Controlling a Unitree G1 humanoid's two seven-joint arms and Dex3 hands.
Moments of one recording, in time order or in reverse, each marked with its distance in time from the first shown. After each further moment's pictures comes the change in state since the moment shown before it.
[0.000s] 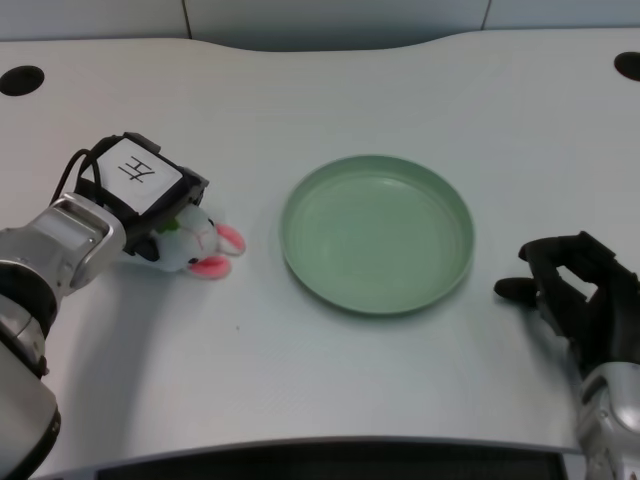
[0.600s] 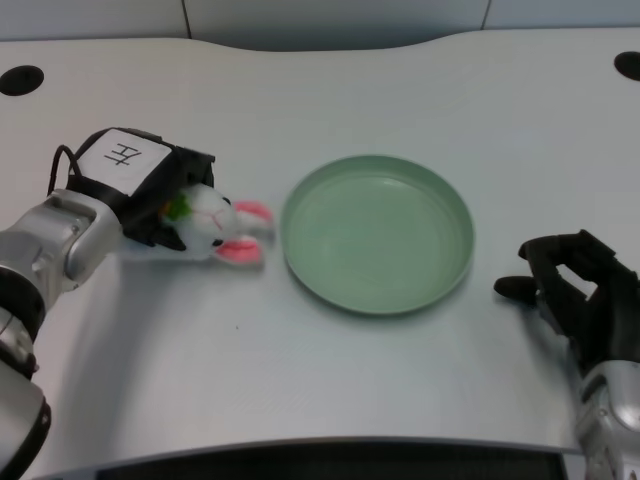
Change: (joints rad) left arm 0.032 0.021 0.194 -0.043 -0.215 -0.155 -0.065; right arm 0.001 0.002 0.003 -0.012 -0.002 0.009 -0.007
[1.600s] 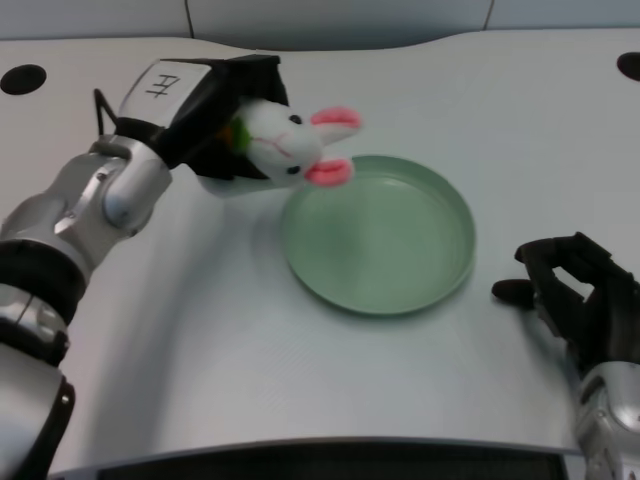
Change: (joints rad) left arm -0.023 -0.087 0.182 -0.198 -0.159 -0.096 -0.146; right arm -0.004 -0.009 0.013 0.021 -0.002 -0.007 0.000
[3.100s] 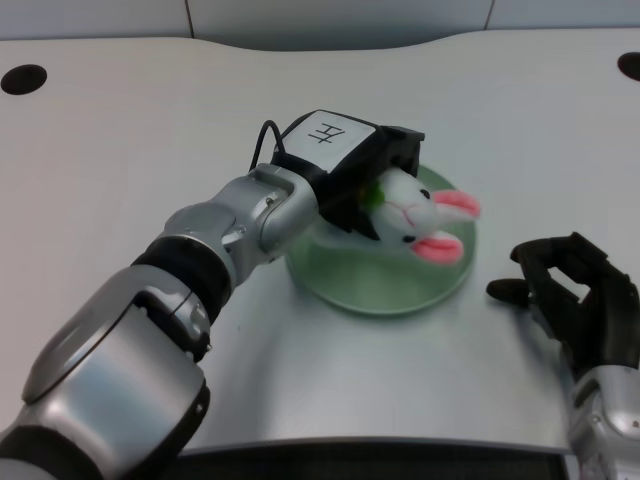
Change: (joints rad) left arm -0.133 -0.306 -0.196 0.213 0.134 0.154 0.024; right arm 0.031 0.025 0.006 -0.052 0.001 0.002 -0.002
